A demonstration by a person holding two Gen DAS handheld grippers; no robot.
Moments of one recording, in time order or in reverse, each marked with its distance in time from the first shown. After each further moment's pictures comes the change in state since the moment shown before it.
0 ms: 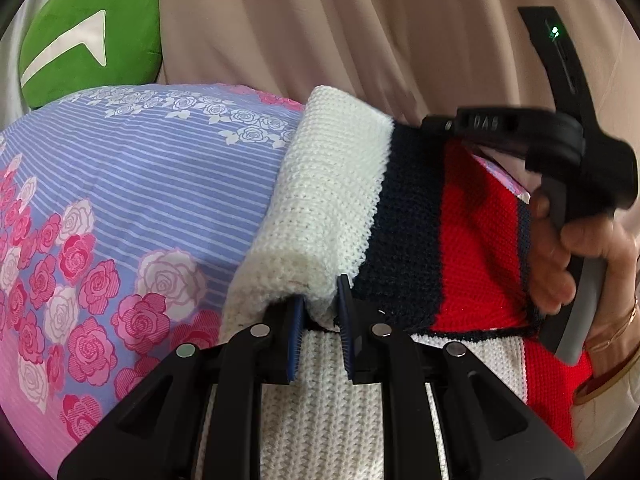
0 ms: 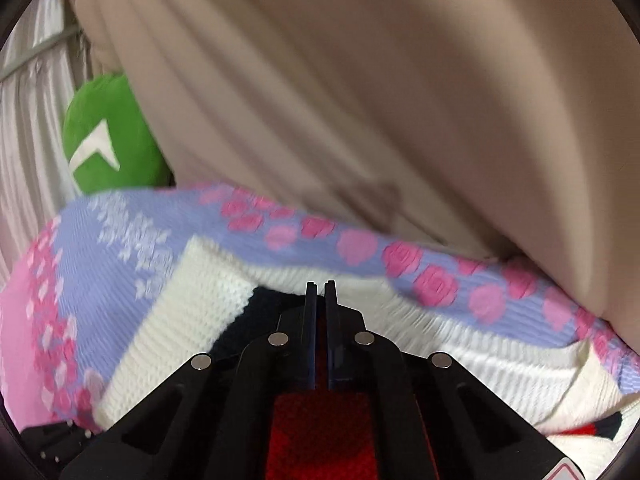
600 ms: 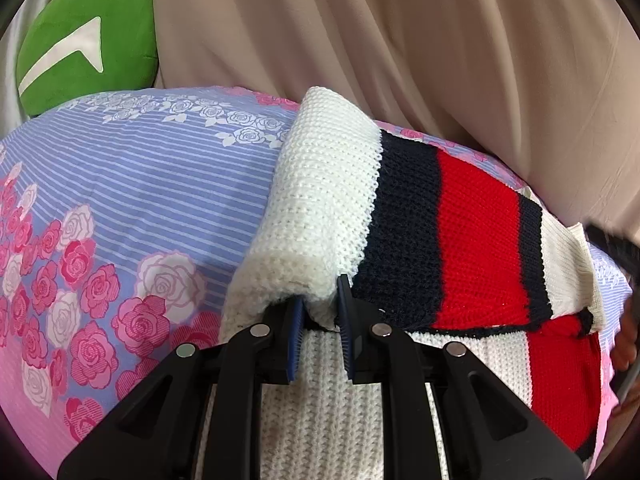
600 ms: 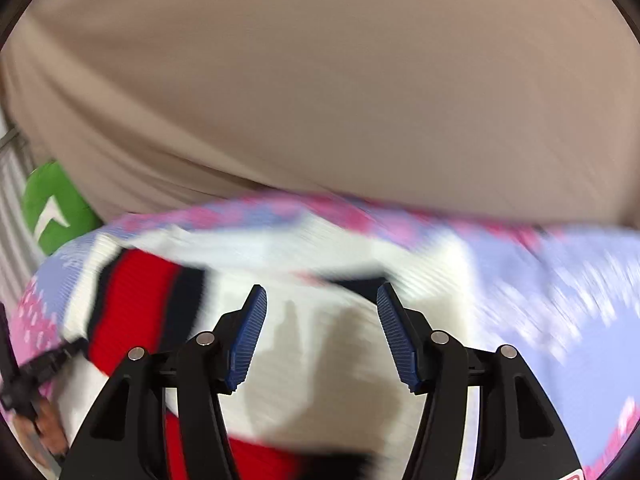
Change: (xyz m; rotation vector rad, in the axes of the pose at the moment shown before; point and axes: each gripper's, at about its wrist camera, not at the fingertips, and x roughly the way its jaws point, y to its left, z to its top) left arm 0.002 -0.003 0.002 0.025 0.003 0.009; right arm -0.152 -0.183 -0.124 0.328 -0.054 -0.168
